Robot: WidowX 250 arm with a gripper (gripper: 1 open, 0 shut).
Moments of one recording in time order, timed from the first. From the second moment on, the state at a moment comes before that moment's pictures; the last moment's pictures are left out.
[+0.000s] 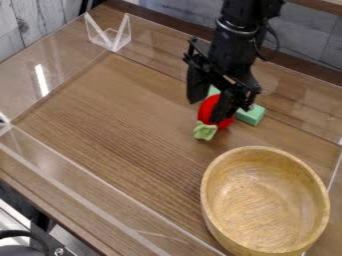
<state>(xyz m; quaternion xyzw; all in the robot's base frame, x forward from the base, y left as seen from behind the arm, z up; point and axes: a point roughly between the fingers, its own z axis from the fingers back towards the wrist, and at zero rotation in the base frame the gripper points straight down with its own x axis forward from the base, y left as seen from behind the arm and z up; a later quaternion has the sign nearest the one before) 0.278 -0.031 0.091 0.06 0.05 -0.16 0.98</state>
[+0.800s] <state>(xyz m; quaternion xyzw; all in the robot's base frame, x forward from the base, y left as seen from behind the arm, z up) 0.270 0.004 0.129 0.07 -0.03 -0.05 1.00</state>
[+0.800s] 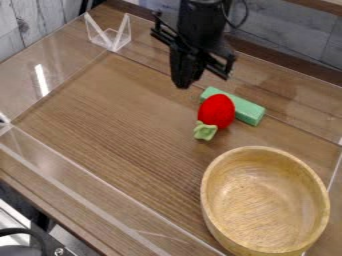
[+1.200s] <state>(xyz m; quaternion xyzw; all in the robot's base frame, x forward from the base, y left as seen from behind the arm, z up) 0.267 -0.001 0.120 0.07 -0.03 -0.02 1.00</state>
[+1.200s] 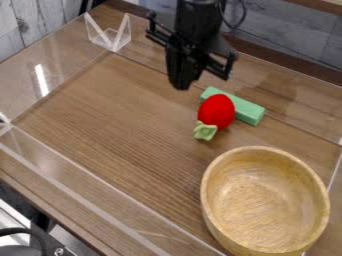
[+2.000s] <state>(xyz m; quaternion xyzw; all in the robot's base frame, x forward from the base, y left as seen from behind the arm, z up) 0.271 0.005 0.106 0.07 -0.01 -0.03 1.00</state>
